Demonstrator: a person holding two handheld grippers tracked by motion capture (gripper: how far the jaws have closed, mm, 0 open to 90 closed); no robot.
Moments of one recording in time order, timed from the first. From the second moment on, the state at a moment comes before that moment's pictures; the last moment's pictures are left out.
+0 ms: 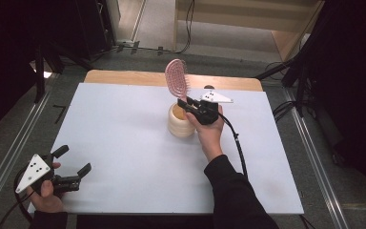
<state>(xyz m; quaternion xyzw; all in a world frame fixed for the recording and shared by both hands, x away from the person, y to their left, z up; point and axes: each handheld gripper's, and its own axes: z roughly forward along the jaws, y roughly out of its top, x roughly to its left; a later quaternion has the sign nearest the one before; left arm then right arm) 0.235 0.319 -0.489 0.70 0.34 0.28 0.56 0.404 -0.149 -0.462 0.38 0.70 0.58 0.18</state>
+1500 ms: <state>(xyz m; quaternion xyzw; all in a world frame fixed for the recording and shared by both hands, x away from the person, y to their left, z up) 0.236 0.318 -0.489 0.70 0.34 0.28 0.56 0.379 -0.172 -0.469 0.39 0.70 0.58 0.16</state>
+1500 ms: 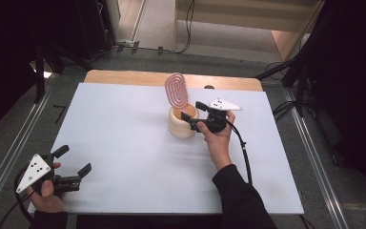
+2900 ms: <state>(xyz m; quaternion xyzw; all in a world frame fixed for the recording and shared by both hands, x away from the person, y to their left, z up) 0.236 0.318 -0.489 0.70 0.34 0.28 0.56 0.325 -0.223 -0.468 0.38 0.69 0.59 0.19</state>
